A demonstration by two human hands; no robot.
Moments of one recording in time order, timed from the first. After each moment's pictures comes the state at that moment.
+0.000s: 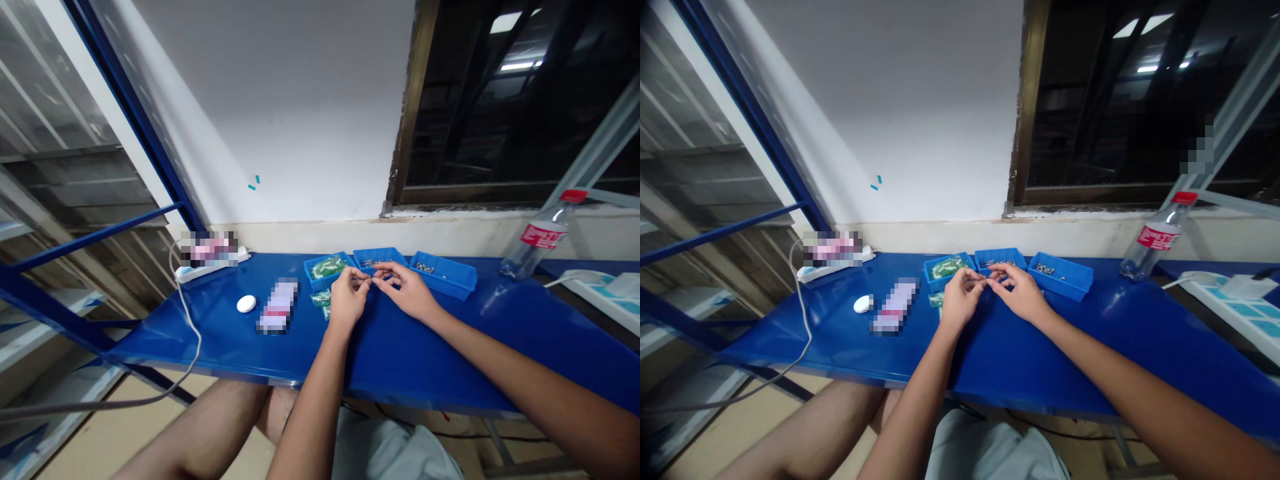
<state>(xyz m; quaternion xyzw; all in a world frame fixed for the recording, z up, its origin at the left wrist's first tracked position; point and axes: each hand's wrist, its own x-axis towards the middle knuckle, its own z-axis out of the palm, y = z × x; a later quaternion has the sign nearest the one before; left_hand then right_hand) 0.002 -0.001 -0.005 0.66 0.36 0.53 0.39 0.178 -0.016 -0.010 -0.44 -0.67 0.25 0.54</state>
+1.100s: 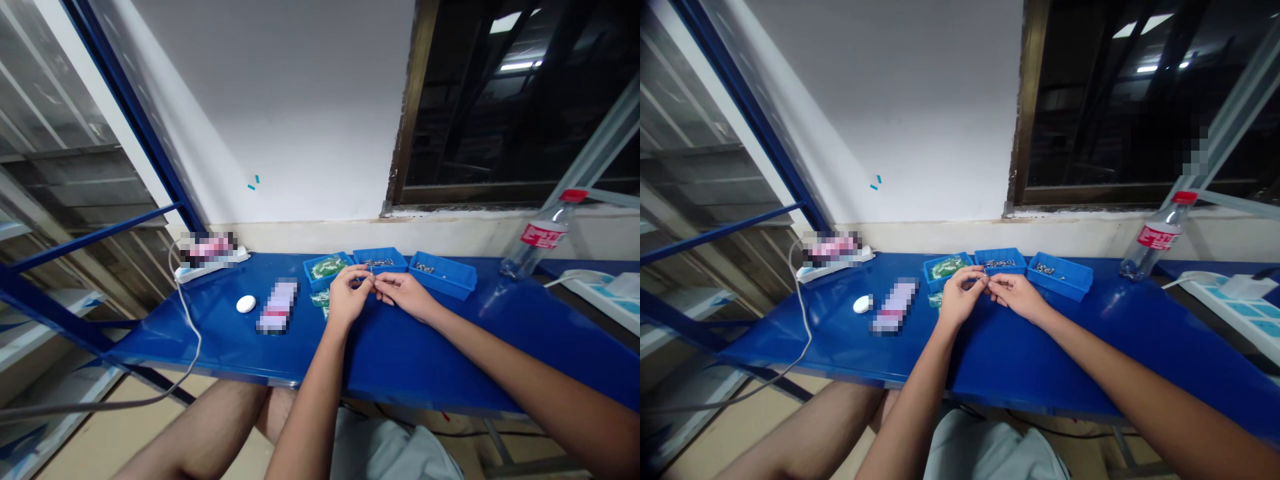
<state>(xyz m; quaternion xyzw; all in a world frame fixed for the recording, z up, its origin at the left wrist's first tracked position) 0.001 -0.004 0.006 0.65 0.34 0.56 0.39 0.177 -0.019 -0.007 -0.42 -0.61 0.47 0.48</state>
